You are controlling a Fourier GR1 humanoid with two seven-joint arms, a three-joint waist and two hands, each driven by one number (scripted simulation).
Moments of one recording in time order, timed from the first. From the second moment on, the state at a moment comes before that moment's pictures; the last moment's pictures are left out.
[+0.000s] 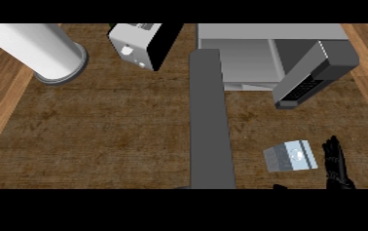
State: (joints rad) left arm 0.50 0.14 0.53 -2.30 0.78 -0.53 0.13; right arm 0.31 -0.04 -0.17 -1.46 0.11 -0.12 -0.54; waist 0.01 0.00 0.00
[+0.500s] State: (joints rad) left arm 0.53 0.12 0.58 -2.30 0.83 -0.58 0.15; right arm 0.12 -0.08 -0.27 -0.97 0.11 -0.12 -0.83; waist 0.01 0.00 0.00
